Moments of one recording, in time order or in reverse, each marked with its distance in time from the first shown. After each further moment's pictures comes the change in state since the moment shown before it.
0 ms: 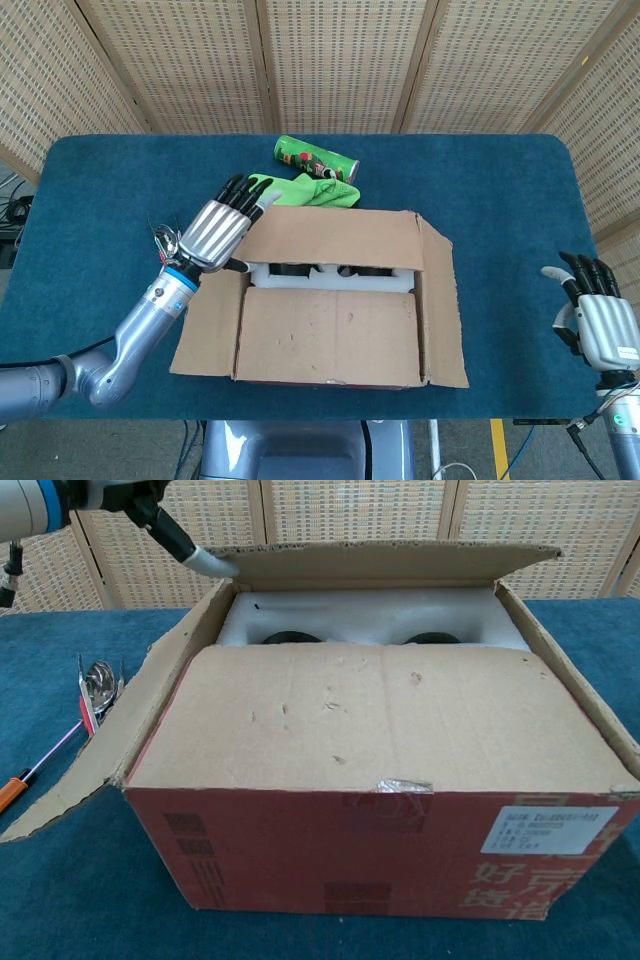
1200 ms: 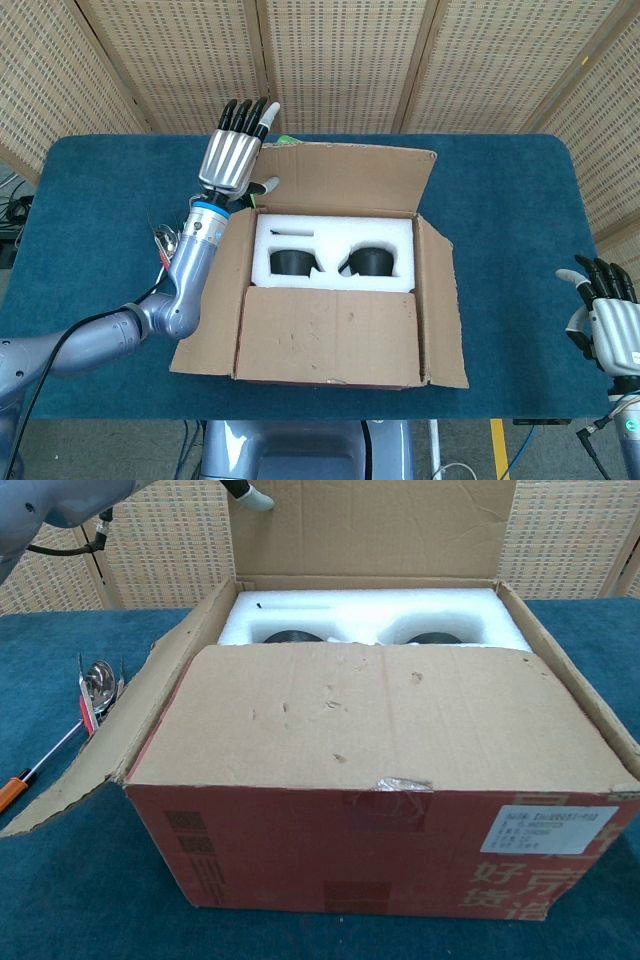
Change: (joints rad) left arm -0.229 -0.288 -0.186 0.511 -0.255 -0.046 0.137; right arm -0.029 0.029 0.000 -0.014 0.021 0.023 -0.004
